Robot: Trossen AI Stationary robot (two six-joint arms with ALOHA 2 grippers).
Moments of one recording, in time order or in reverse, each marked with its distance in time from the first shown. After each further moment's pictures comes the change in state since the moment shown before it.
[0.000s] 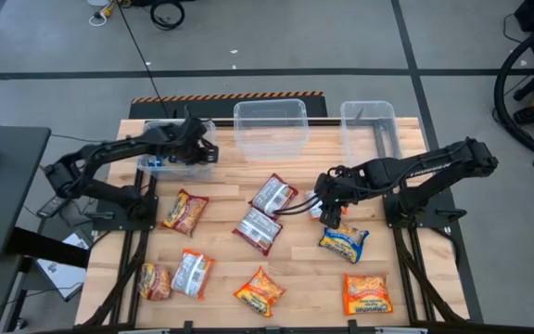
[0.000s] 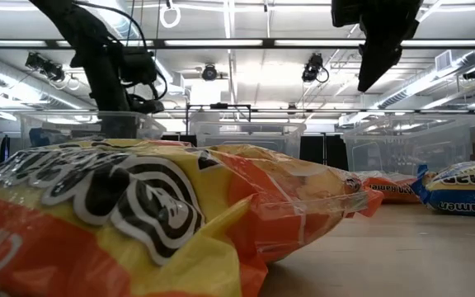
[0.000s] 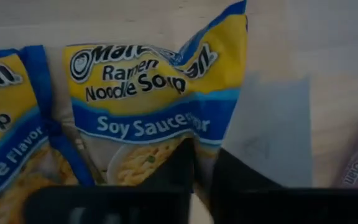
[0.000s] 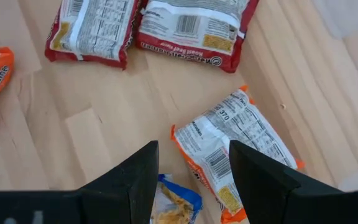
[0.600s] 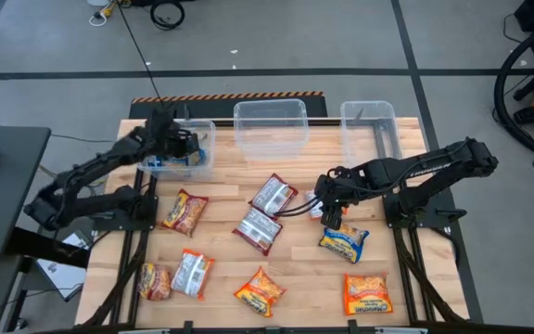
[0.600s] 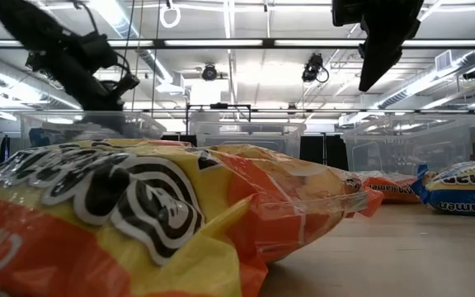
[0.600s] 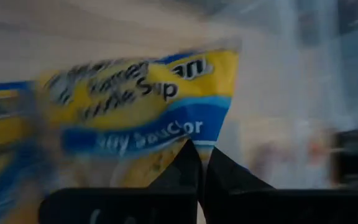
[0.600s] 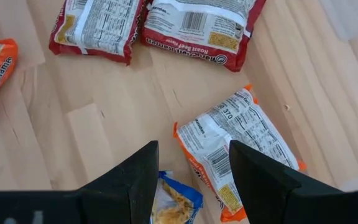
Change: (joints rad) left arm 0.243 -0.320 -0.223 0.271 0.297 -0.016; right arm 0.006 0.001 0.000 -0.001 -0.015 -0.027
